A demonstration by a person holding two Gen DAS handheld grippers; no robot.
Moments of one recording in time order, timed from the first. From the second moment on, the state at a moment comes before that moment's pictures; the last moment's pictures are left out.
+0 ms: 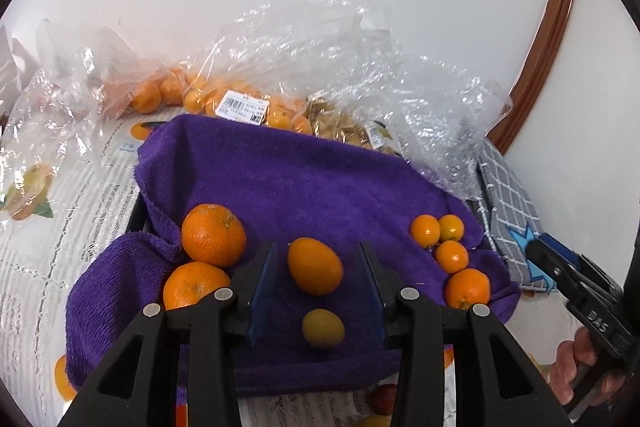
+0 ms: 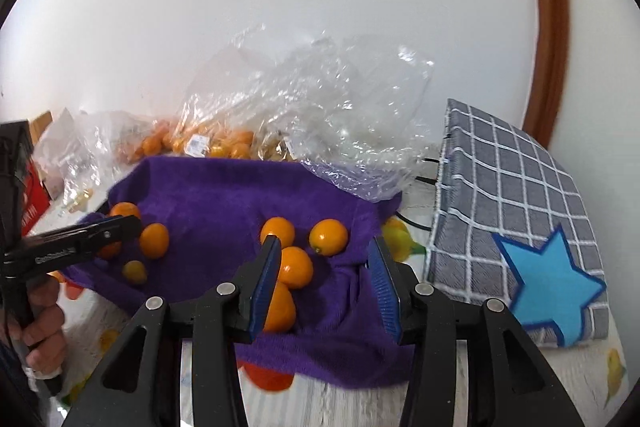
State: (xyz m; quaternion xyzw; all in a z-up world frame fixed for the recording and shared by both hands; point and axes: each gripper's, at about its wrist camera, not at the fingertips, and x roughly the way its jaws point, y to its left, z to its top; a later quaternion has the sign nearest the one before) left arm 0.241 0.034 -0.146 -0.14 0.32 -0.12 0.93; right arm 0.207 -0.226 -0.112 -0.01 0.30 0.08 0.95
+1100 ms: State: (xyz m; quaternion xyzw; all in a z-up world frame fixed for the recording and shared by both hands) left arm 0.124 0.133 -0.167 -0.19 0.33 0.01 0.92; right arm 0.147 -0.130 -0.147 -0.04 0.38 0.20 0.90
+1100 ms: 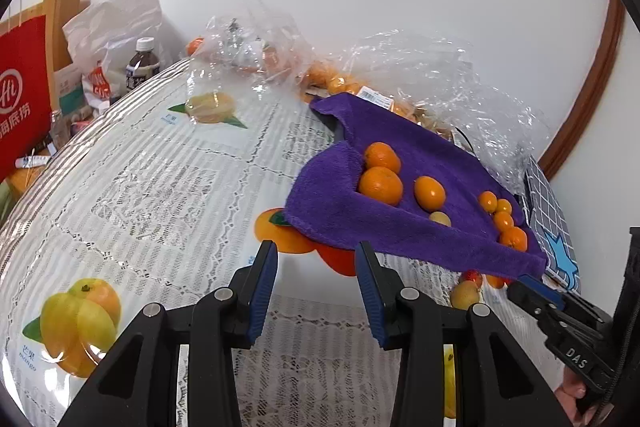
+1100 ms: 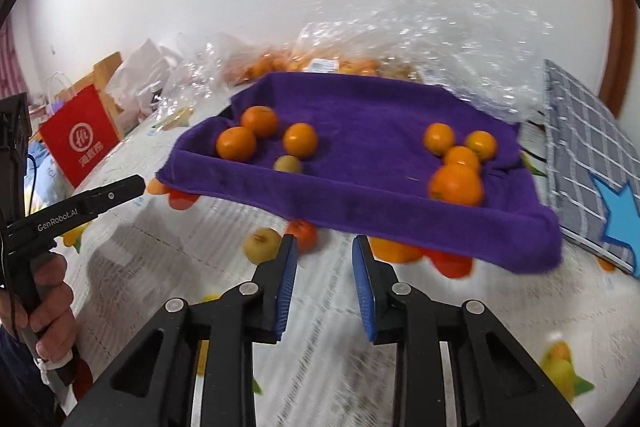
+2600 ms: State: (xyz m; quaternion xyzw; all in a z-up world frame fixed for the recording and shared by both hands) left arm 0.126 0.071 -0.170 -0.11 0.36 -0.14 0.92; right arm 0.133 -0.233 -0.167 0.00 0.39 0.12 0.91
